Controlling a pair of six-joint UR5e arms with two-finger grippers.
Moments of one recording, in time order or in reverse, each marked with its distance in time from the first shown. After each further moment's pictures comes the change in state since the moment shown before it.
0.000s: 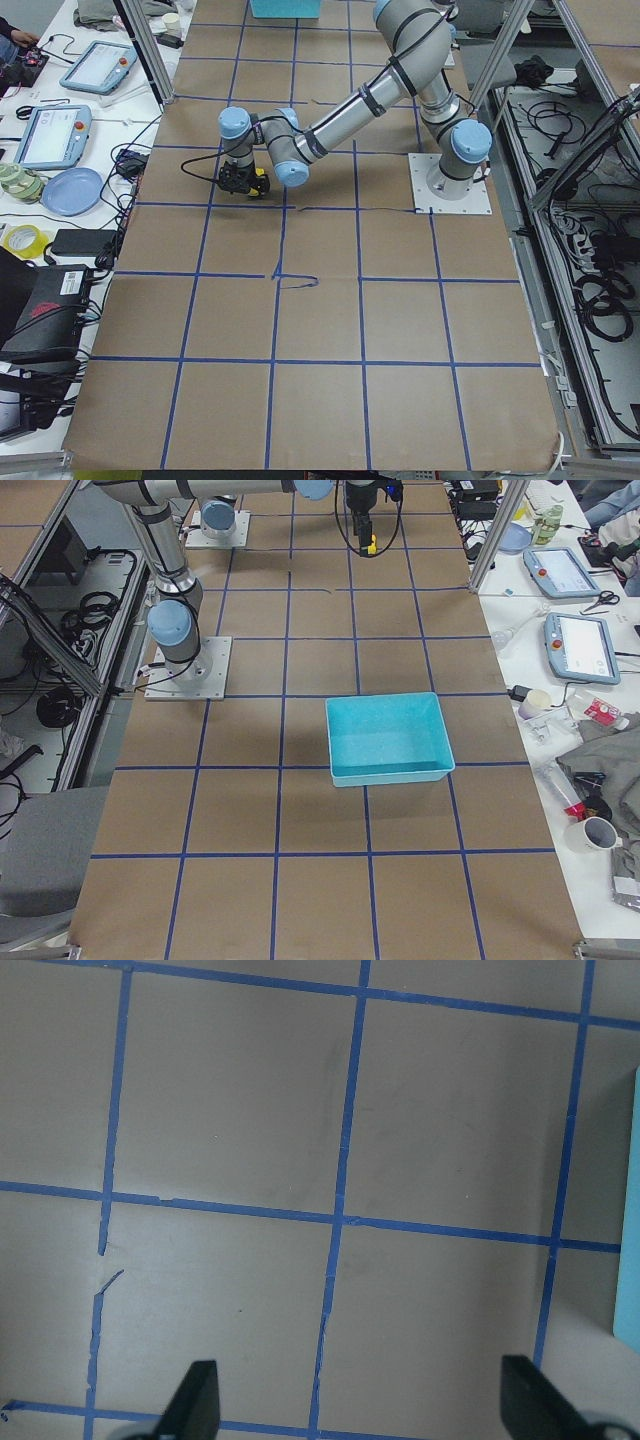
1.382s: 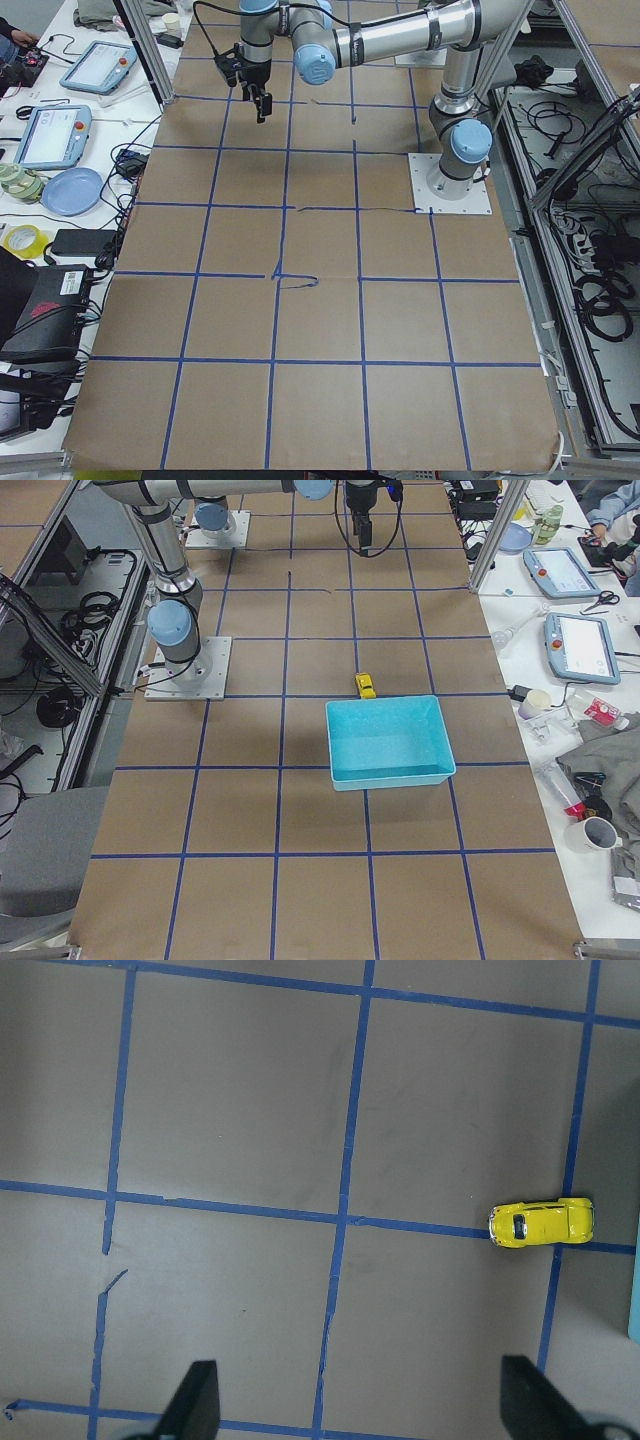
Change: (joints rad) left arm -0.142 0.348 0.112 -0.454 0.017 0.769; right arm 0.001 0.003 0.001 0.000 0.008 -0.004
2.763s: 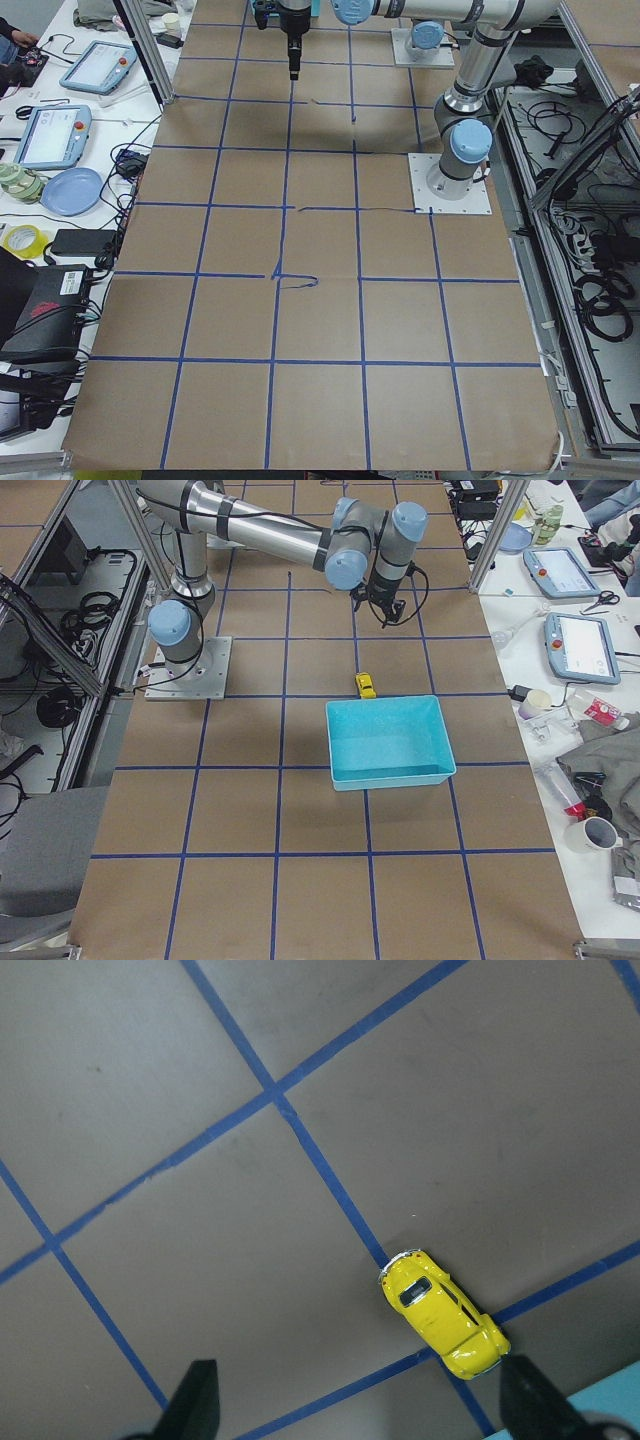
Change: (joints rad) left arm -0.107 0.149 0.005 -0.216 -0.005 0.310; right arm -0.271 0.229 0.048 -0.027 0.014 -1.247
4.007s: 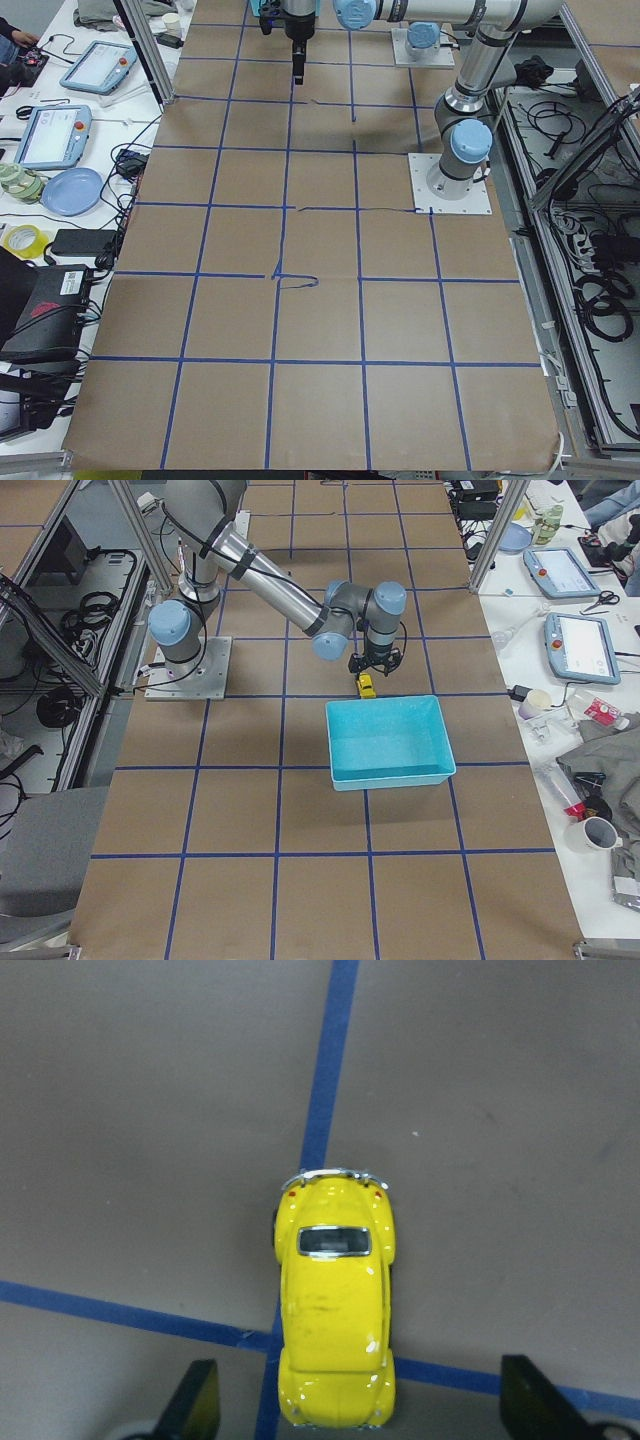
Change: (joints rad) left arm -0.003 0.016 -0.042 -0.002 0.007 0.036; right arm -0.105 0.108 0.314 -0.563 -0.062 -0.752
